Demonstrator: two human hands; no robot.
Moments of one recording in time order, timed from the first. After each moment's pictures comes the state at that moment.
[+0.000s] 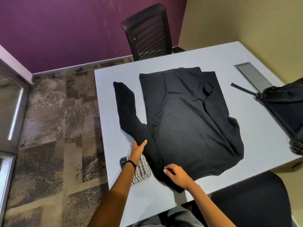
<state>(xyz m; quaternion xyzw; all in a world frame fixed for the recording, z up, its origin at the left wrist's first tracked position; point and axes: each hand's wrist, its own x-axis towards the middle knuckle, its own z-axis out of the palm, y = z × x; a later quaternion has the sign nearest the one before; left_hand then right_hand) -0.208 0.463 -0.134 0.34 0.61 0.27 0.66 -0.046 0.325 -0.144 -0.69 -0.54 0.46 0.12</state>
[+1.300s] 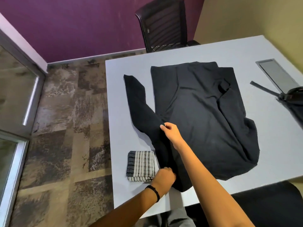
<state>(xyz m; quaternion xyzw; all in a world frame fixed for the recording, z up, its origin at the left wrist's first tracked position) -0.174 0.352 -0.119 0.91 0.28 -0.28 0.08 -0.072 0.468 -0.100 -0.69 -0.35 0.52 0.36</state>
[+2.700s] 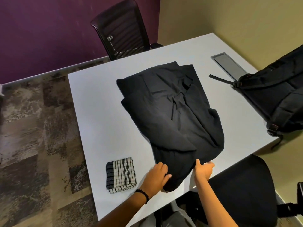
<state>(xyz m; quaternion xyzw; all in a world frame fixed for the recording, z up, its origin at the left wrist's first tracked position) -0.143 0.345 -0.144 0.89 0.33 -0.03 0.32 0.044 0.292 -0.143 -0.88 0.13 0.26 0.36</state>
